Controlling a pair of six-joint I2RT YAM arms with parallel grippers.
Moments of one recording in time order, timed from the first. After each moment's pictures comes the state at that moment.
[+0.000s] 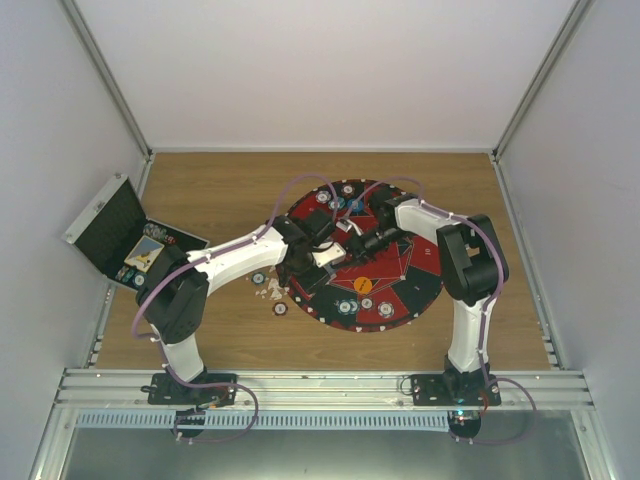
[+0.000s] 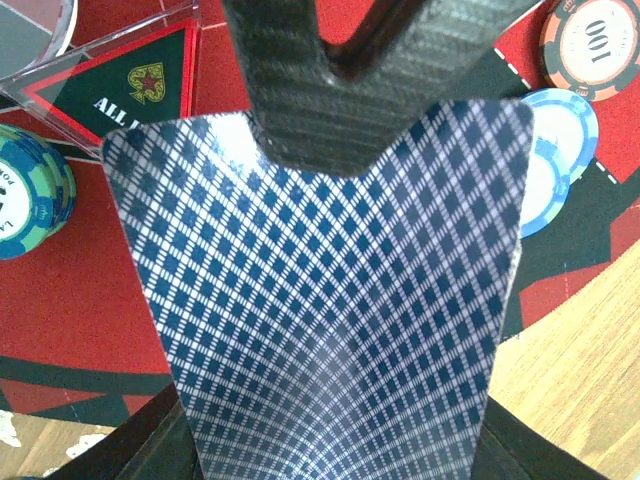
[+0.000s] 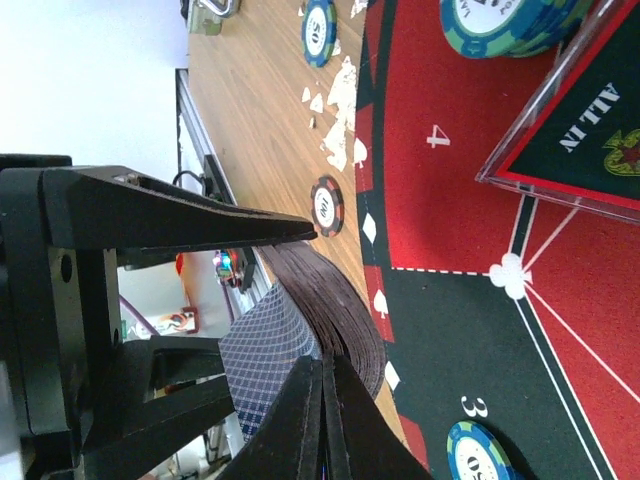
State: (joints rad) left arm -0.77 1.77 1.33 -0.90 0.11 0.13; right arm 0.38 2.02 1.36 -0.92 -1.10 -0.10
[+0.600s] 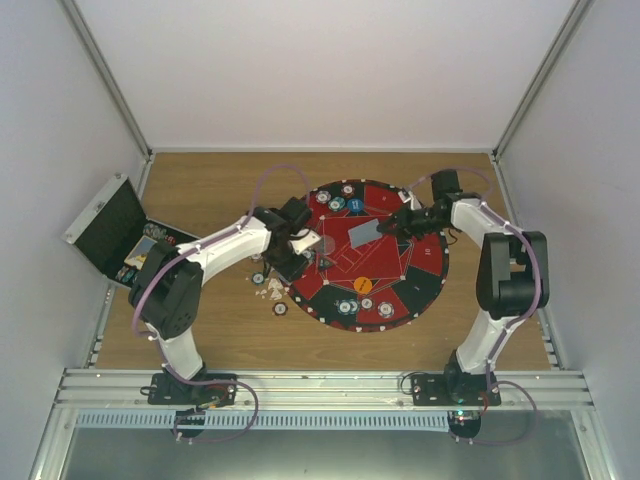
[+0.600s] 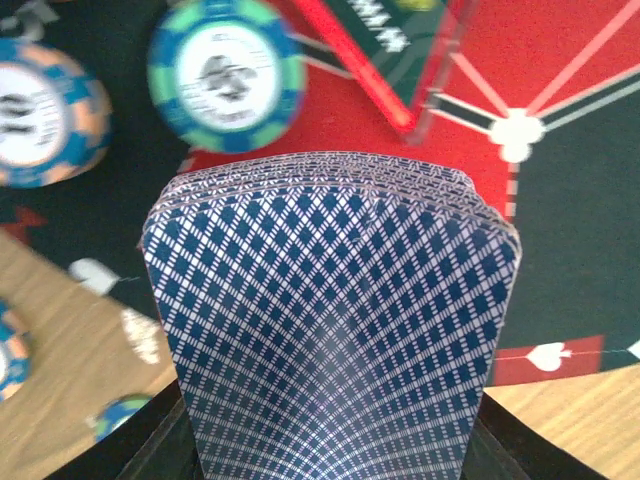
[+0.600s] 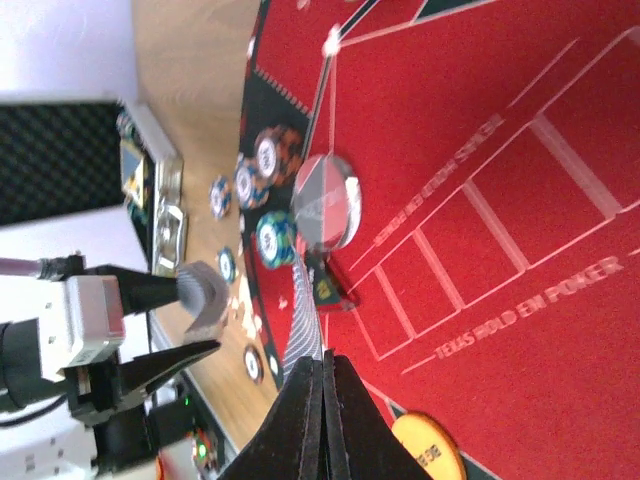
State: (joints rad) left arm -0.64 1.77 1.29 -0.90 0.05 0.12; right arm 0.07 1.83 1.25 -0.67 -0.95 0.20
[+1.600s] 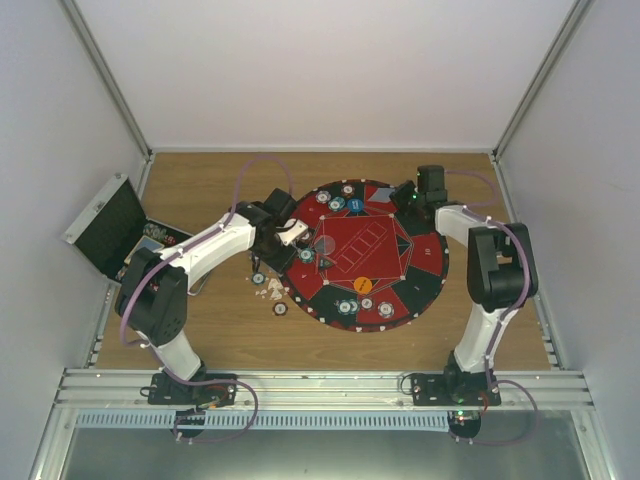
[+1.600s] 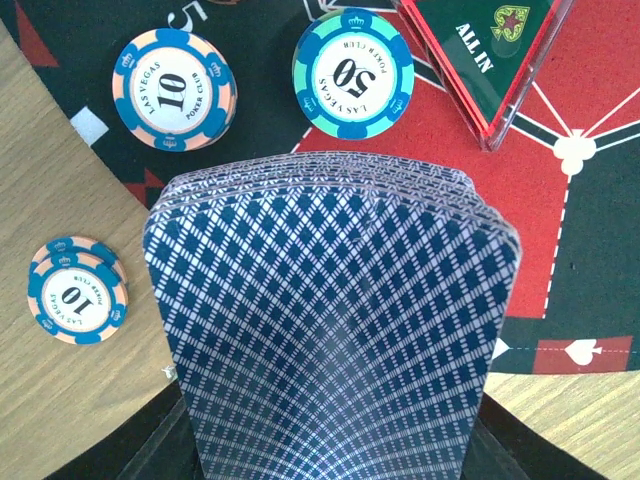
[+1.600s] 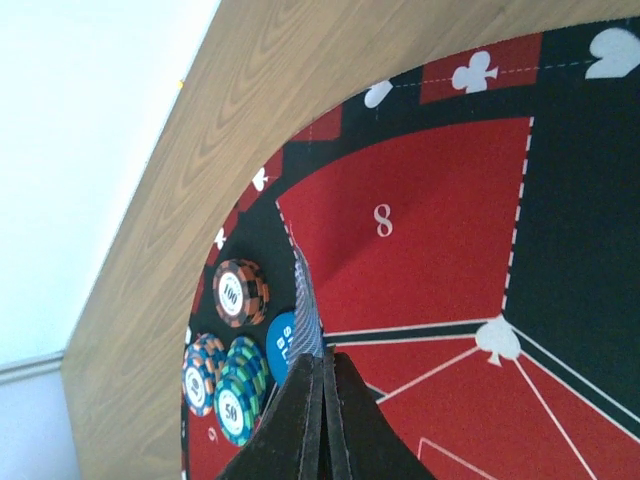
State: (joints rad) left arm -0.55 1.69 1.27 -0.91 0.03 0.10; right arm 0.13 1.87 1.17 0.00 -0.25 1.00
